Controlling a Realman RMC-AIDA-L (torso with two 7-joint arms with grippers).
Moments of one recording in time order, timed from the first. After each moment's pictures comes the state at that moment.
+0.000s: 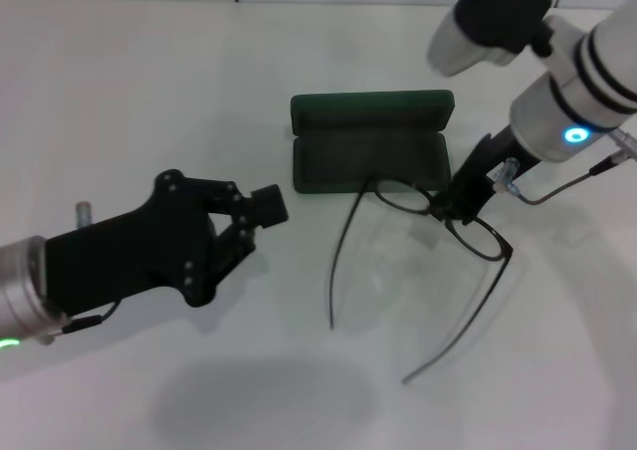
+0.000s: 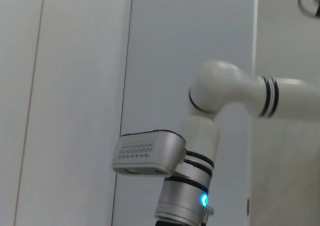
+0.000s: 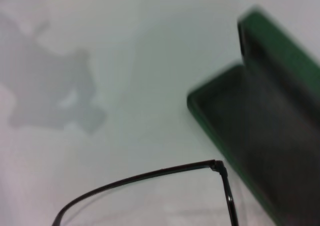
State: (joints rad) left arm -0.24 -2.06 1.09 0.58 1.34 1.79 -0.97; right arm 0.91 2.02 -1.62 -0.98 -2.34 -1.31 2.48
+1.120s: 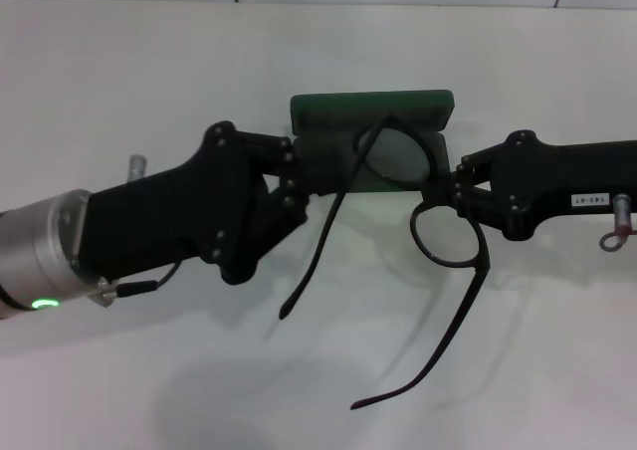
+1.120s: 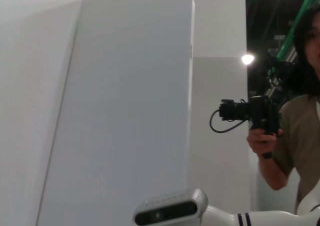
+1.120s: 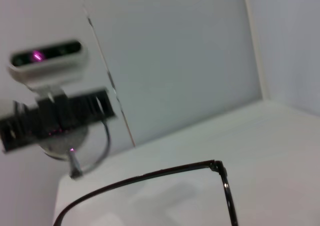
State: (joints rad) left arm -0.43 -2.09 1.01 0.42 1.35 1.99 -0.98; right arm 0.46 2.02 -1.30 -1.04 -1.62 -1.47 1.71
